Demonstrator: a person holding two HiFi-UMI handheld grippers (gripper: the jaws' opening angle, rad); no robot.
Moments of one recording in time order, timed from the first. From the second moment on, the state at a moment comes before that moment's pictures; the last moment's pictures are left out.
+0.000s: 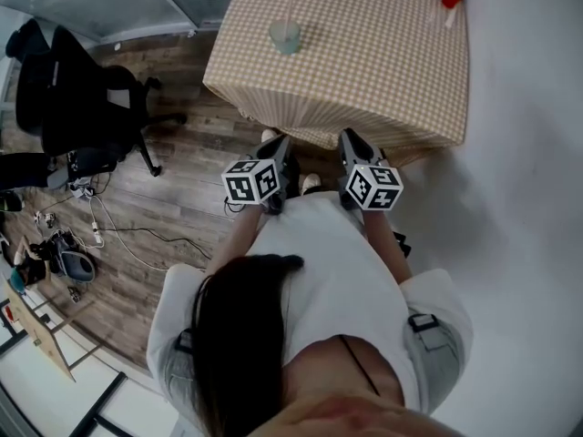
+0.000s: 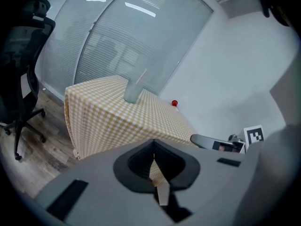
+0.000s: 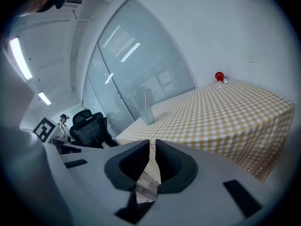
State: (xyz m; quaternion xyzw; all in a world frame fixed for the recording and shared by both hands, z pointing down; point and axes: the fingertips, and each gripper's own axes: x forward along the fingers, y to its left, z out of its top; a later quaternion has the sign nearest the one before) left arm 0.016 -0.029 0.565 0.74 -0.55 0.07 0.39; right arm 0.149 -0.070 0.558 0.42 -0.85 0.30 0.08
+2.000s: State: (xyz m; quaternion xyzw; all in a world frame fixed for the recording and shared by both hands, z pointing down) left arm -0.160 -0.276 0.535 0.79 -0.50 0.06 0.36; right arm -0.028 -0.324 0.500 0.44 -0.86 0.26 0.09
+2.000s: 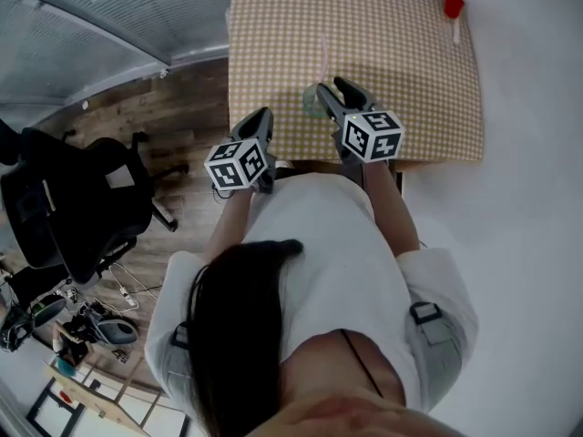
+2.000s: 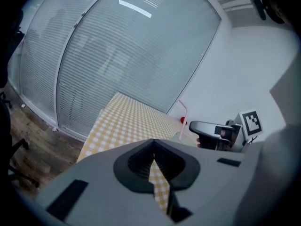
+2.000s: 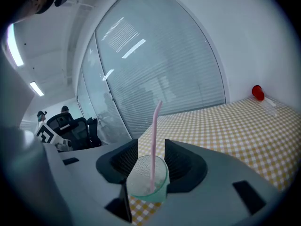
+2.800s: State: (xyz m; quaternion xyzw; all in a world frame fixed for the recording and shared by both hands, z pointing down) left arm -0.205 -0.281 0.549 0.76 -0.51 0.02 0.40; right arm -0.039 -0.356 0.504 0.48 -0.84 0.24 0.12
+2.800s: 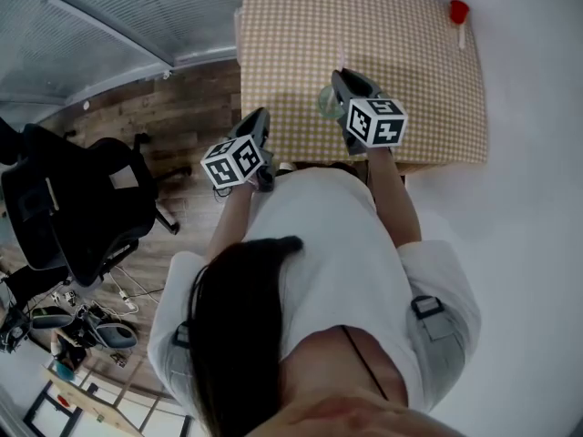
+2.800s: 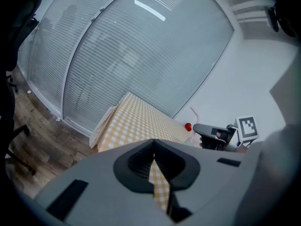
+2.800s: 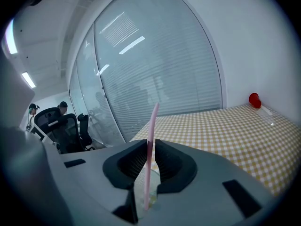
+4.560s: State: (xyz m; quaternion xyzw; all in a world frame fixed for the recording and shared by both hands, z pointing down) left arm -0.179 -0.280 0.545 0.78 -0.47 0.00 0.41; right arm 0.021 -0.334 0.381 0.55 -0.82 0.16 -0.03
